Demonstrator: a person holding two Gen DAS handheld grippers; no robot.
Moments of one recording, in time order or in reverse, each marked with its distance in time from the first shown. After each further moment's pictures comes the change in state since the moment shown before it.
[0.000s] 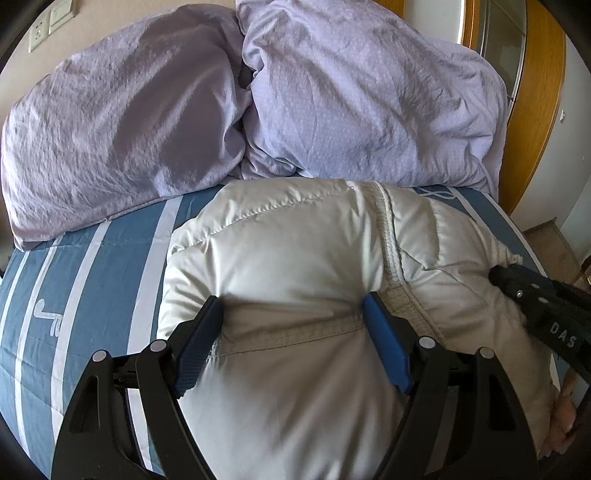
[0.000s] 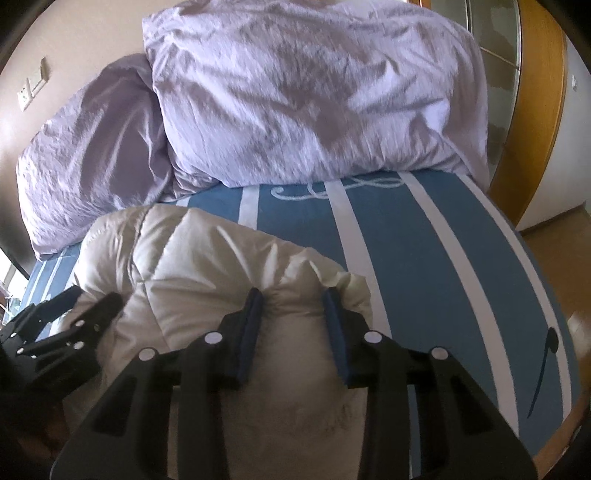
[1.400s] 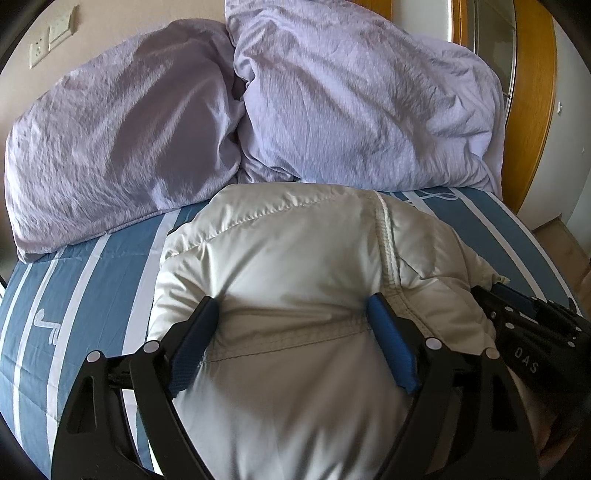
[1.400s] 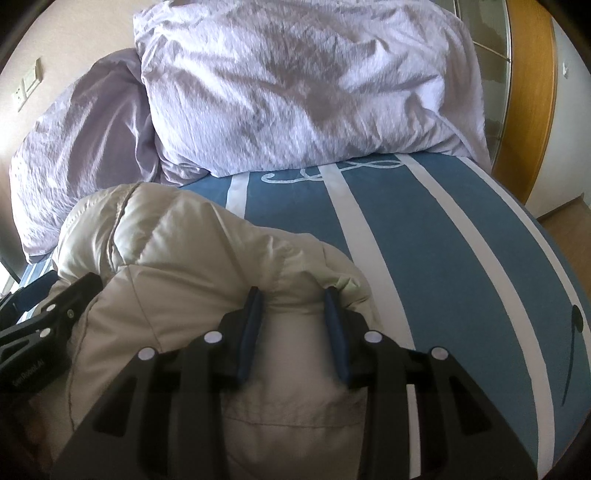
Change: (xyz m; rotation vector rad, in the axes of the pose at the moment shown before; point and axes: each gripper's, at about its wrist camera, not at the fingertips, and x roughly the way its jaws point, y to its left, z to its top) left arm 0.004 -0.006 -0.005 0.041 -0.071 0.035; right arm 0.027 -0.006 -0.021 0.026 -0.048 -0.008
